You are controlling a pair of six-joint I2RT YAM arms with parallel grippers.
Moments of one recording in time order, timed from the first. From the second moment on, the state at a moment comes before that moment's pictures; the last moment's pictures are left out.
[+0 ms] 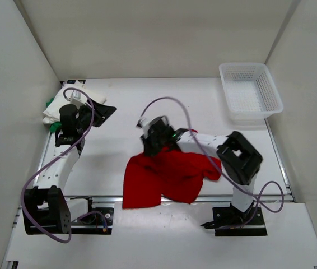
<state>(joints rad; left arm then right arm) 0.03 1.17 0.76 0.19 0.51 -0.89 0.90 1.90 1.22 -0.14 -0.27 0.11</state>
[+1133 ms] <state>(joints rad) -0.72 1.61 0.64 0.25 0.16 -0.73 0.21 1.57 1.06 0.16 -0.66 0.52</state>
